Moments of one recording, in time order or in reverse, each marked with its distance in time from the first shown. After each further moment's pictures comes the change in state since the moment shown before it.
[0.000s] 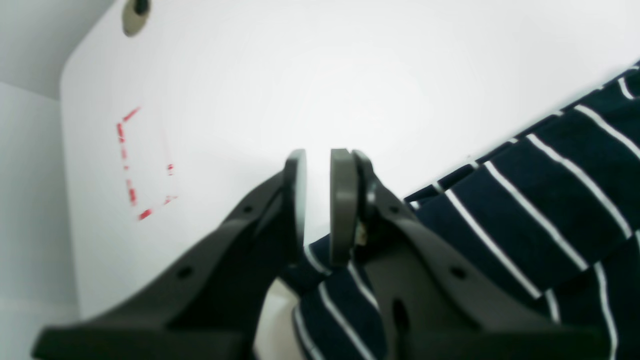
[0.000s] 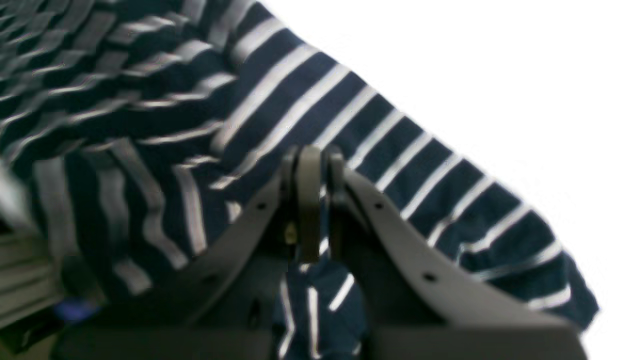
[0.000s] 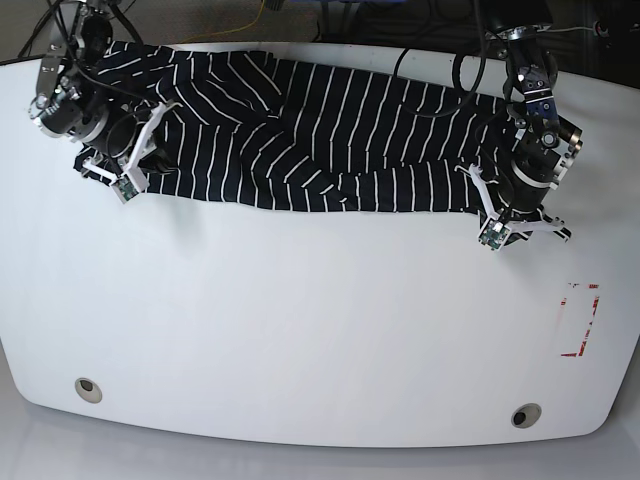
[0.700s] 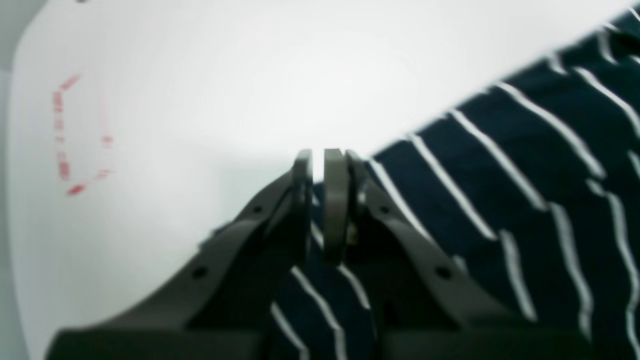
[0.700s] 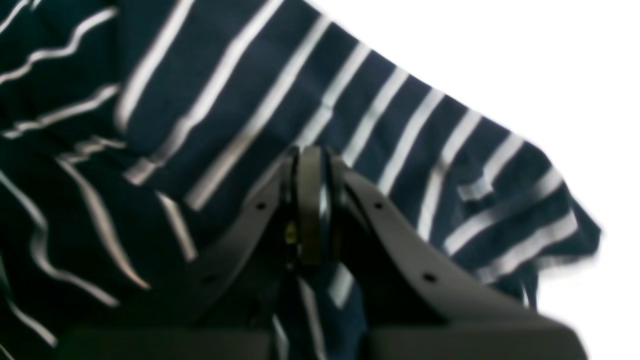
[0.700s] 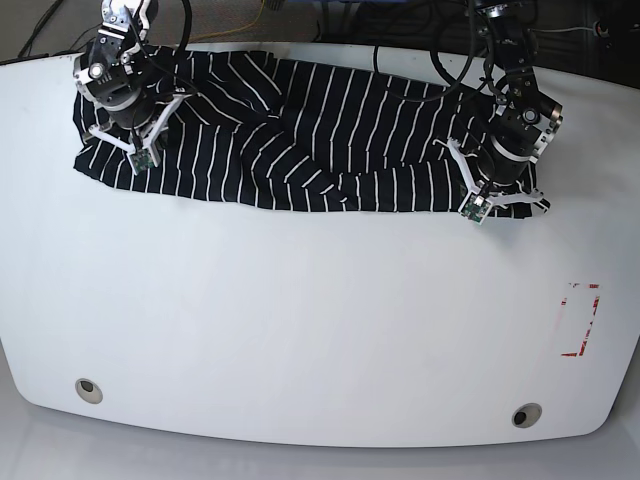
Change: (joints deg) left arm 5.3 5.1 0.2 0.7 0.0 0.0 -0.1; right arm -4.3 -15.0 4.4 -0.7 -32.7 0.0 15.7
